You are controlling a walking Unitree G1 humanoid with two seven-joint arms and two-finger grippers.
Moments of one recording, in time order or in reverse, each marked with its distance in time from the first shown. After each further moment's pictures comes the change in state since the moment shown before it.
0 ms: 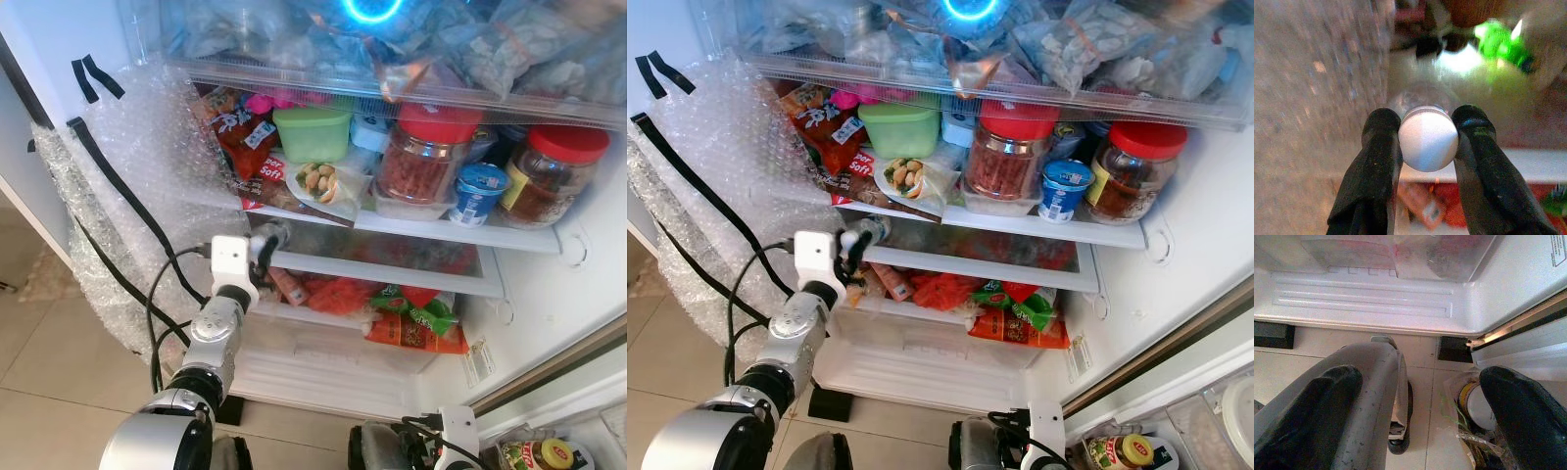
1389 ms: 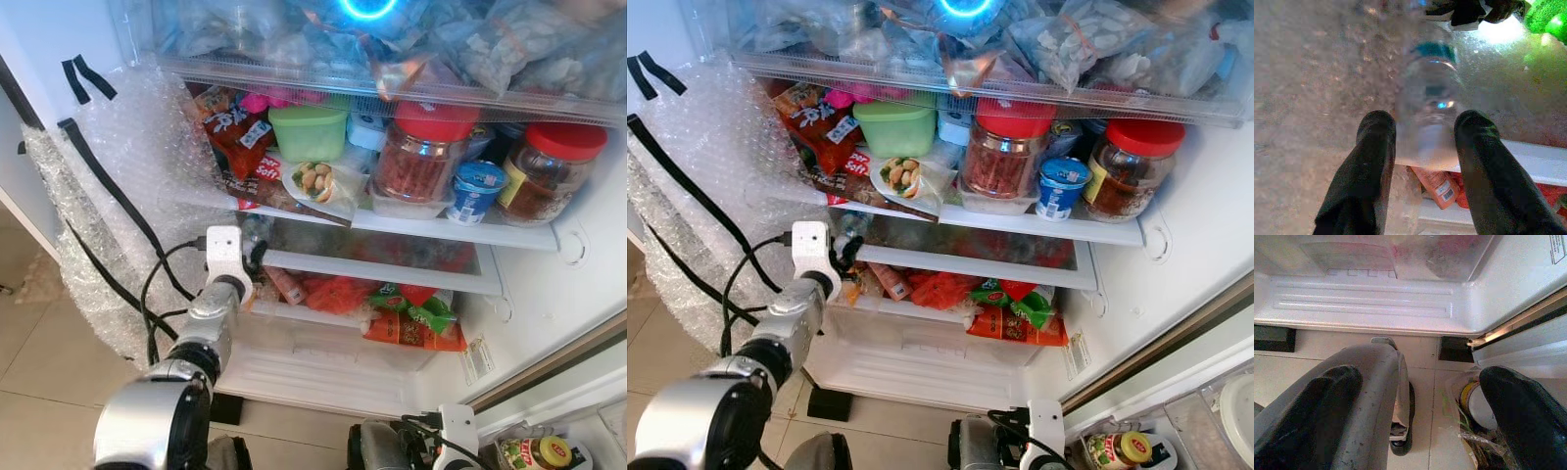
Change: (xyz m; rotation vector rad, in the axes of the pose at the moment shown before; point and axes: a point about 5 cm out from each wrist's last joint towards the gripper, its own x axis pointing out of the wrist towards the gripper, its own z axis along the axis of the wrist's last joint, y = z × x) left arm 0.016 0.016 0.012 -0.076 0.116 0.125; right arm 0.000 0.001 0.001 0.009 -0.010 0.001
